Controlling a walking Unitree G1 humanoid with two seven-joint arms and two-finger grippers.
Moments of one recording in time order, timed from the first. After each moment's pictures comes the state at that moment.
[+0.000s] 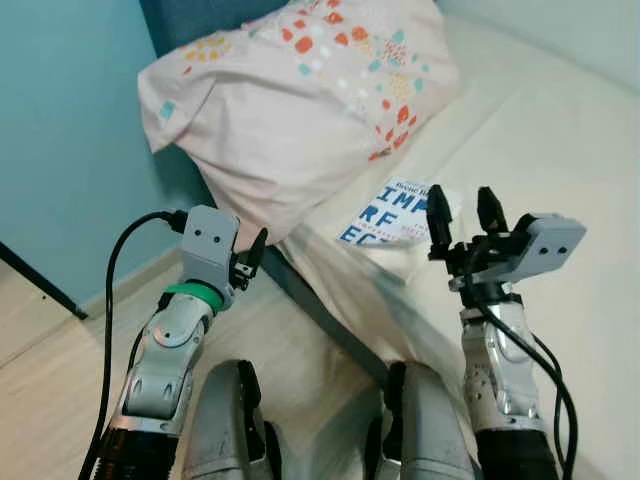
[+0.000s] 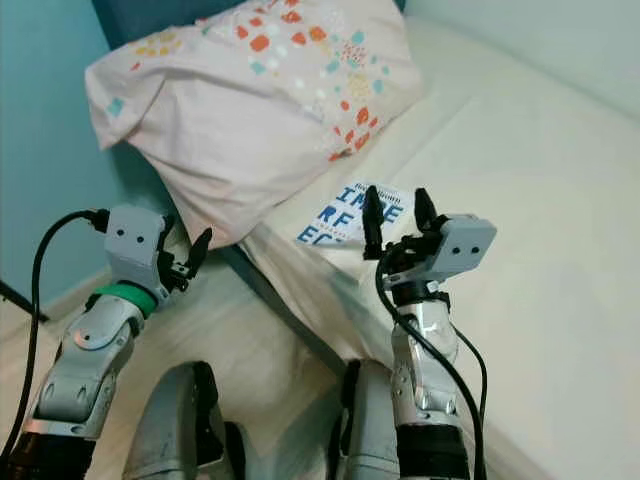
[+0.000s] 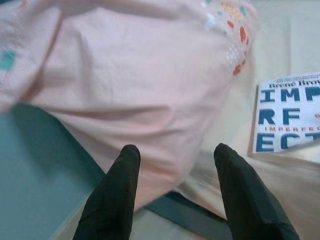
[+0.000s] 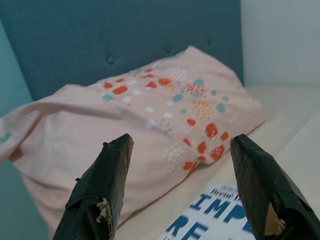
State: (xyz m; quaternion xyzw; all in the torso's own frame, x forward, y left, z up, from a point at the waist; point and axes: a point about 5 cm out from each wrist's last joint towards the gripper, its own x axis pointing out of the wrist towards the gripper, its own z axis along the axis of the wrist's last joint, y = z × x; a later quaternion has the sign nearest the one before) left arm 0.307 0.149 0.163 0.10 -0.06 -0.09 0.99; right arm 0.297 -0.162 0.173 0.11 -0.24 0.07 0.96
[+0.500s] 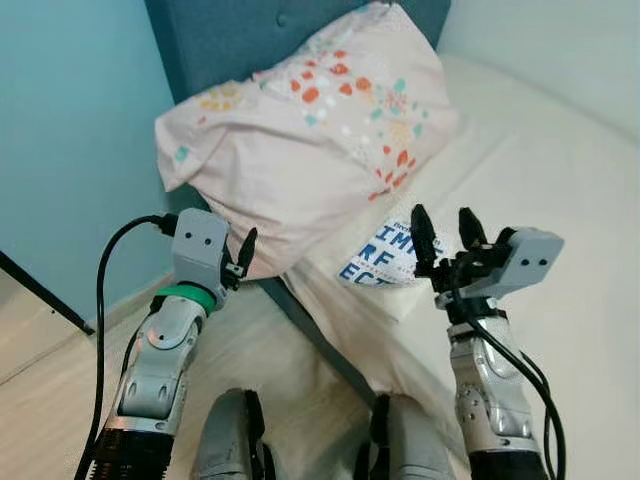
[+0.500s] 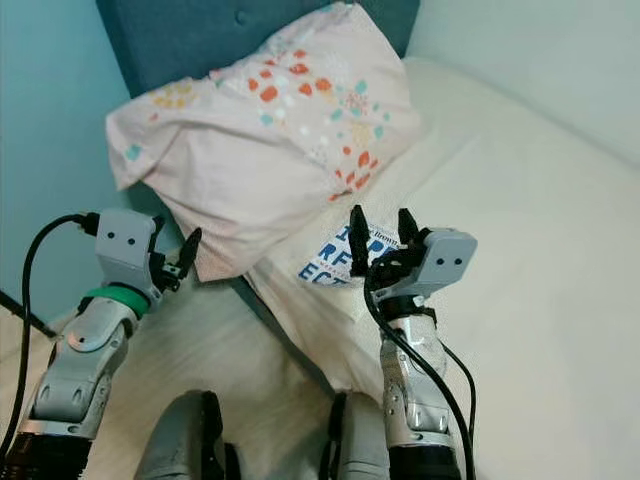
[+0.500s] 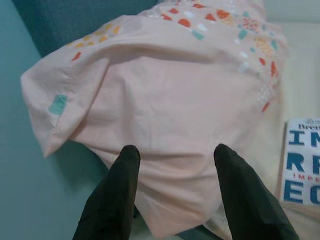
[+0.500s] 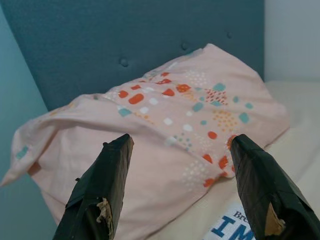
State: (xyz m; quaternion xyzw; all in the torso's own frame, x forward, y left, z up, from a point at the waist) left arm 0.309 0.155 0.158 0.09 -0.06 -0.07 0.99; right arm 0.295 -0.149 0.160 0.12 -0.20 0.07 0.97
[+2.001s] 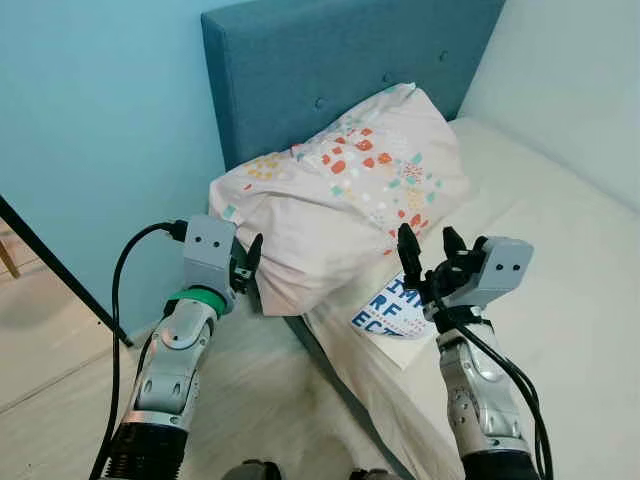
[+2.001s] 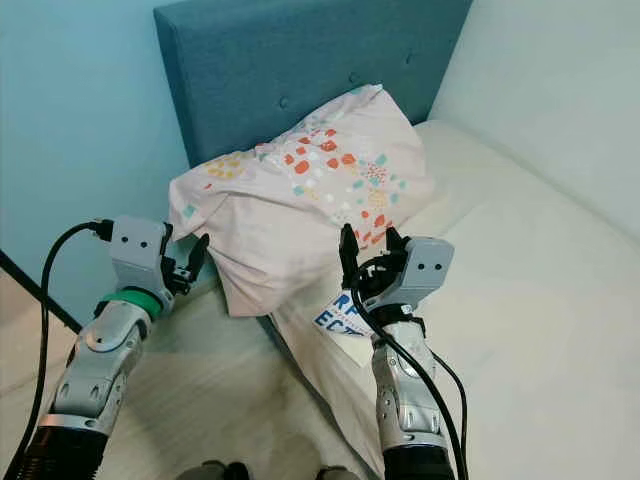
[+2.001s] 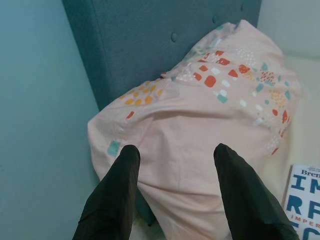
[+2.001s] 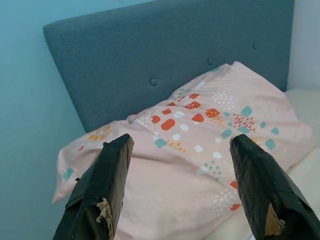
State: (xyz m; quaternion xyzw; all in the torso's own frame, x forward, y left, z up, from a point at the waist) left arm 0.315 0.149 0.144 0.07 -0.04 -0.06 0.99; right arm 0.299 -0.147 0.138 0.12 -0.15 0.06 0.98
